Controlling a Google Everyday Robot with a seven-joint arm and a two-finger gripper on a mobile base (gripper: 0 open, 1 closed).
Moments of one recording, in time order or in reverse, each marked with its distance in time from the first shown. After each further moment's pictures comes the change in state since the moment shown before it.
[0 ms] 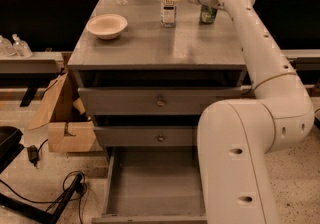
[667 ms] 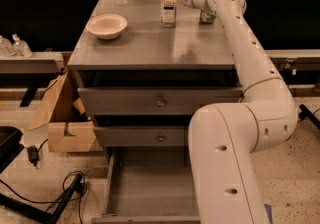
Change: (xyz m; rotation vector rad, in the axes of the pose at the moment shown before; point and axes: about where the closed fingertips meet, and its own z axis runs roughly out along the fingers) arm 0.014 -0.008 0.028 0.045 -0.044 0.108
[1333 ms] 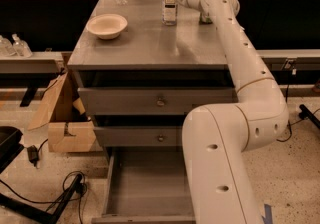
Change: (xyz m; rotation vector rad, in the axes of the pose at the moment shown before) arm 0.000 0.000 0.015 0.028 -0.030 0.032
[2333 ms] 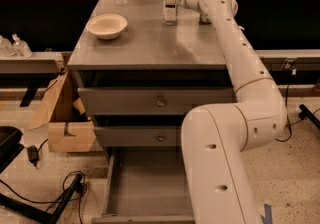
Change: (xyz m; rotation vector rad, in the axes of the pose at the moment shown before) arm 0.005 0.006 0.006 -0.009 0.007 0.002
